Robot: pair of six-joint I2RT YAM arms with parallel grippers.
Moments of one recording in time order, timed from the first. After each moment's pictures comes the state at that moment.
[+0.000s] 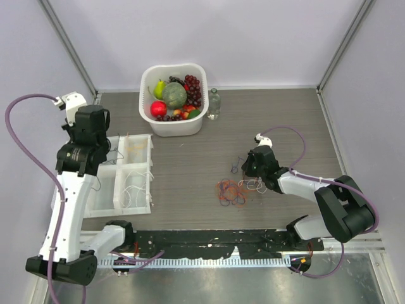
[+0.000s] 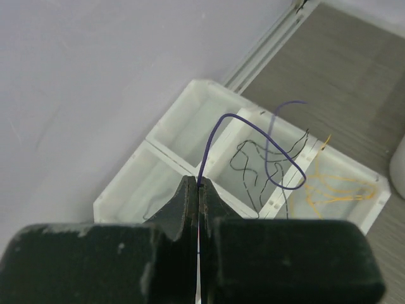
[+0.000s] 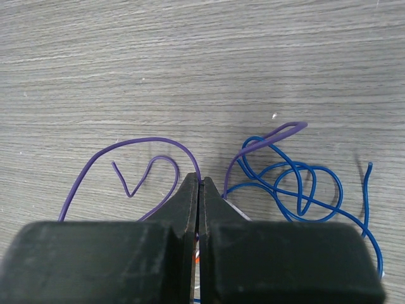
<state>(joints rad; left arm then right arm) -0.15 1.01 1.38 -0.88 -0.87 -0.25 0.47 1.38 0.49 0.20 0.09 0.52</state>
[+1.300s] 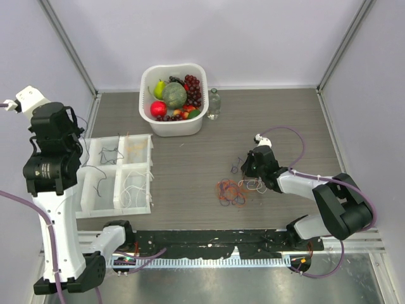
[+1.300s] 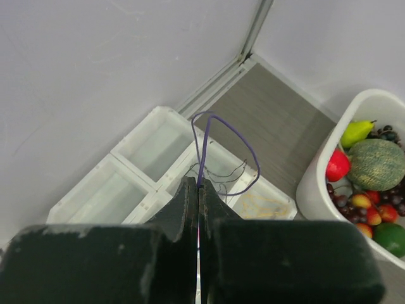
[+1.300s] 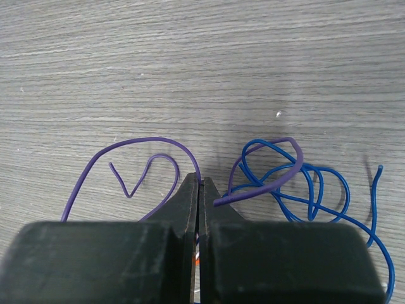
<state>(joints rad) 0.05 1.00 1.67 -1.00 -0.57 -0.38 0.46 1.40 0.49 0.21 0.07 0.52</state>
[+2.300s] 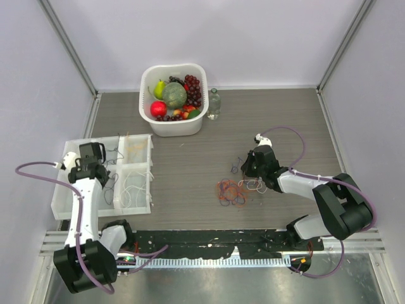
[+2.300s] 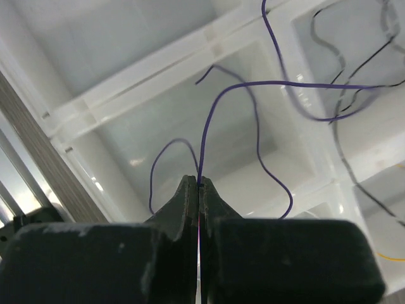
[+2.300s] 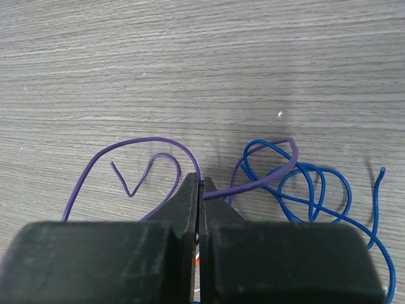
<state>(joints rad) 0.26 0.95 0.82 -0.89 -0.47 -0.80 0.45 1.40 0.49 0.21 0.04 0.52</state>
